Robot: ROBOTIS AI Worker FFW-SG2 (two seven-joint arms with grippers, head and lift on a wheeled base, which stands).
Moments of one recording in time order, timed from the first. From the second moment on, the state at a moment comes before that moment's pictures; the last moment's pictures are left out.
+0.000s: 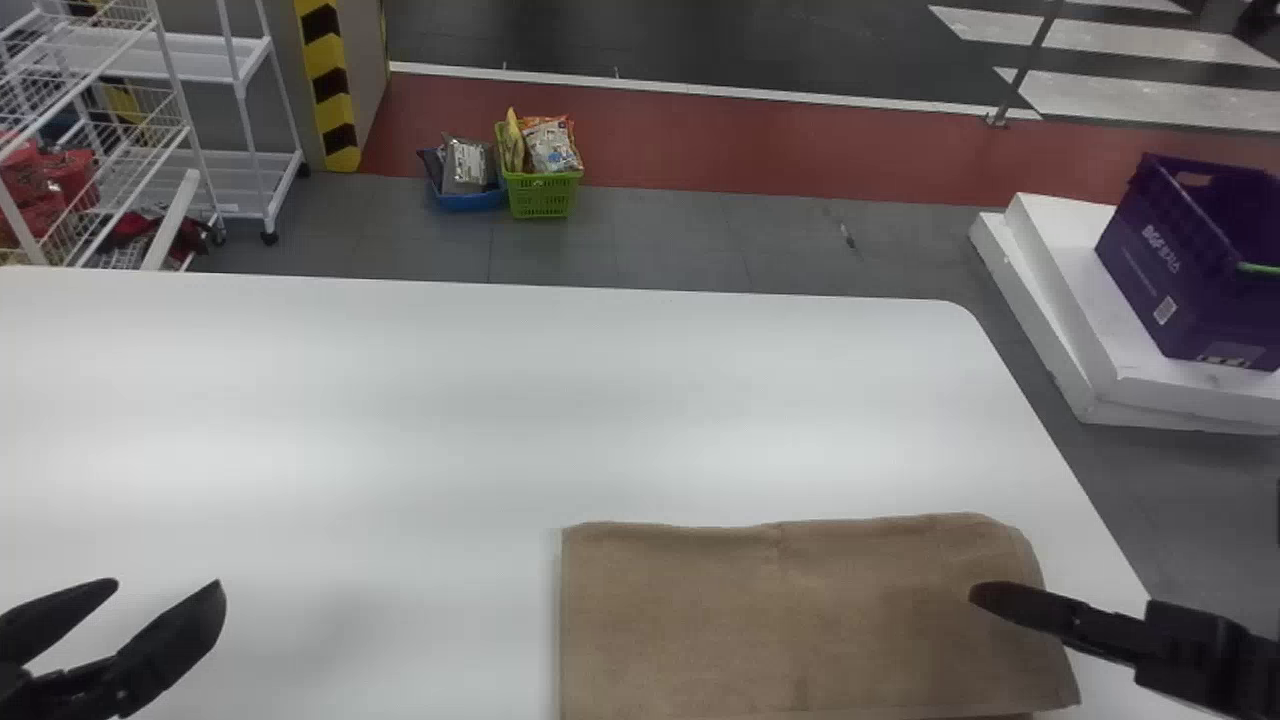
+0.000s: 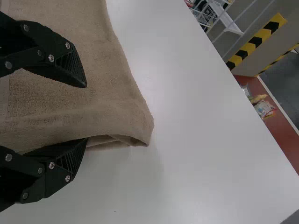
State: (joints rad) left arm 0.51 0.00 0.40 -2.24 0.25 0.73 -0.62; right arm 0.14 -0.12 -0.59 -2.14 0.30 1.53 1.20
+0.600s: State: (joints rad) left arm 0.51 0.00 0.40 -2.24 0.25 0.73 -0.62; right arm 0.14 -0.11 -0.60 -2.15 0.28 1.52 1.20
